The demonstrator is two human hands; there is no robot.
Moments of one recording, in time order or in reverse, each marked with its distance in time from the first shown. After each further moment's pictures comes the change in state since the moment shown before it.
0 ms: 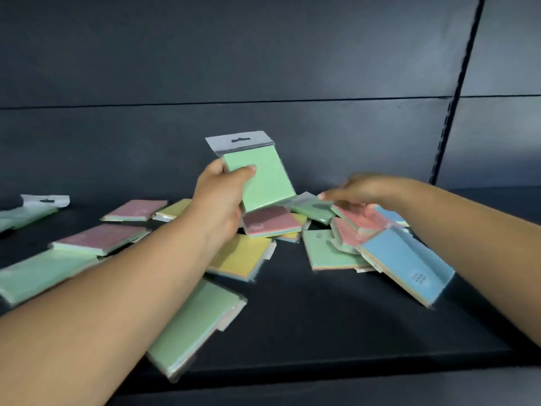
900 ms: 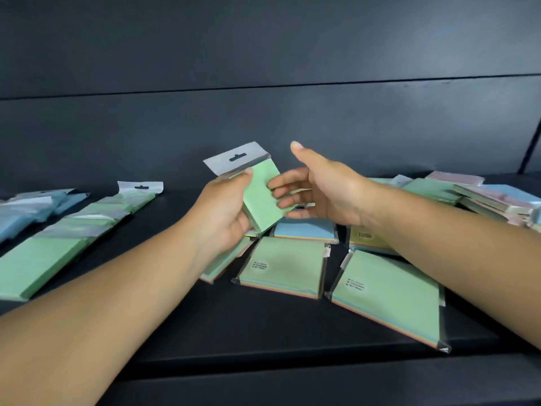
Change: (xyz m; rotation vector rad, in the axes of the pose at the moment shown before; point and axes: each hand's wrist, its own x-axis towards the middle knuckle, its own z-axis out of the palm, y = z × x) left_hand 0.010 0.050 -0.183 0.005 -0.118 -0.220; right_hand -0.053 -0.210 0.129 0.905 -0.246 -0.238
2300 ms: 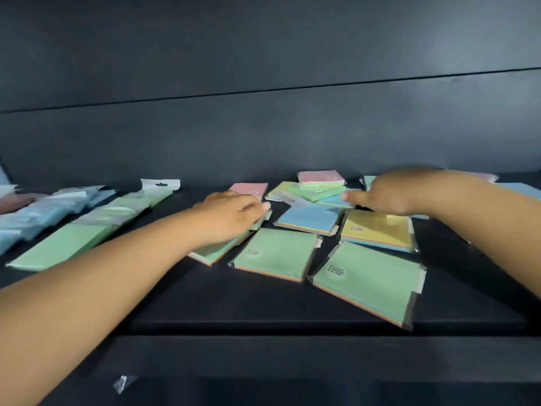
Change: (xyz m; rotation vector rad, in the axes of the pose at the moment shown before) left_hand -0.012 0.000 -0.024 1.717 -0.077 0.155; right_hand -0.044 0.003 -0.060 -1.451 0.102 0.203
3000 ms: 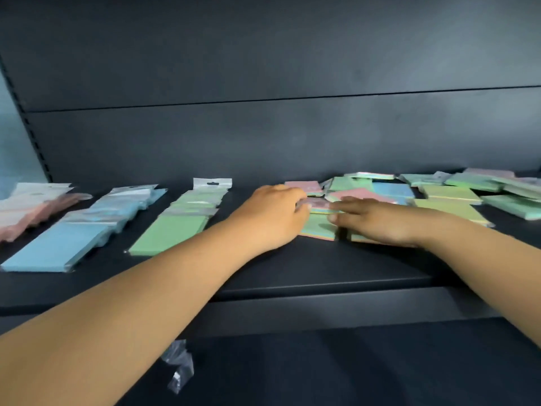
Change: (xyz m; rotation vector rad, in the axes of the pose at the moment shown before) left_hand -0.060 -0.076 -0.023 -0.054 0.201 0.321; right_hand -0.029 -0.145 0.032 0.339 0.053 -0.169
